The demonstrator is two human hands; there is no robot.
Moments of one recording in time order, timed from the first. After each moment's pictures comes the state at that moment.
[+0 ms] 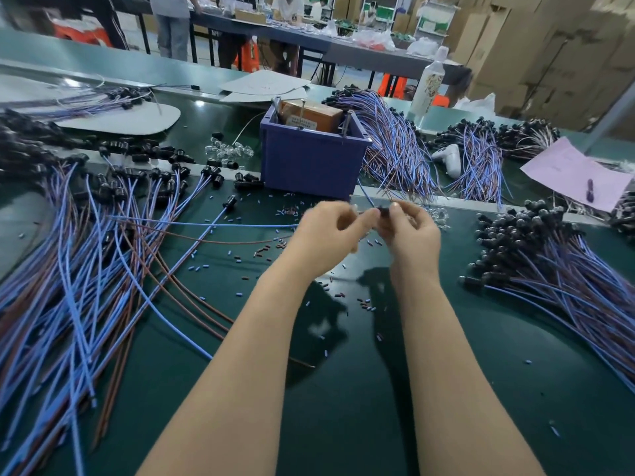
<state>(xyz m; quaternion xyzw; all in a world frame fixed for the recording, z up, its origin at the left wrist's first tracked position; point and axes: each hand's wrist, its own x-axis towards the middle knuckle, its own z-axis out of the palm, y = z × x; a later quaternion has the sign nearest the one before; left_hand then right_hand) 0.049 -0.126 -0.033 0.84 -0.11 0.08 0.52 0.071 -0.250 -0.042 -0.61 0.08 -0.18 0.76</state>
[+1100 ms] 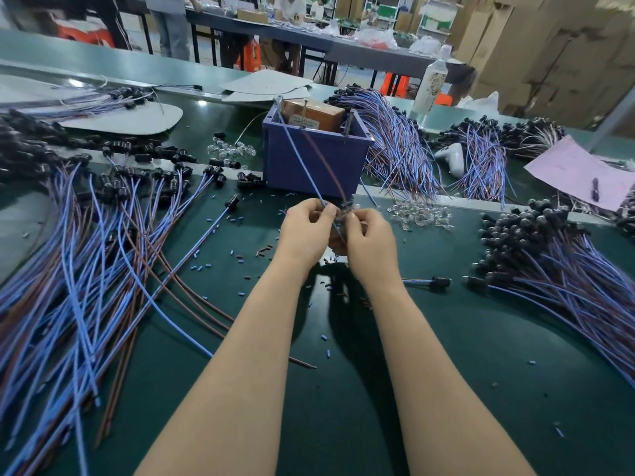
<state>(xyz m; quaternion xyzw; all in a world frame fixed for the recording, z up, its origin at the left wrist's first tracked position) 0.063 -0.123 -0.050 0.72 0.05 0.11 0.68 0.059 -0.214 -0.053 -0.81 -0.02 -0.13 0.58</state>
